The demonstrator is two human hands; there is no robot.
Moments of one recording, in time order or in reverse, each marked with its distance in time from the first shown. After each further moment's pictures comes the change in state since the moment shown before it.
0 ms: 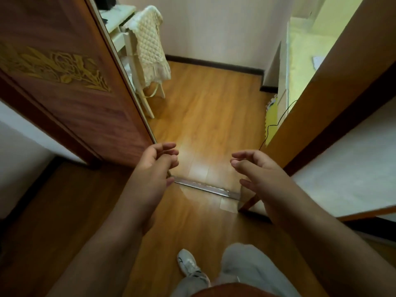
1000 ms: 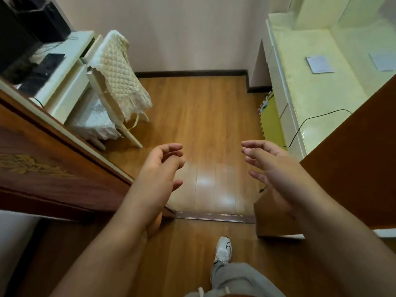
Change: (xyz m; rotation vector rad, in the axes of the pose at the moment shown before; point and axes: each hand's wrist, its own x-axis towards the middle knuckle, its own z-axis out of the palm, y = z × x) left_hand 0.267 0.097 0.038 0.128 -0.230 0.025; right_hand 0.242 -0.094 0.007 0.214 0.254 -0.017
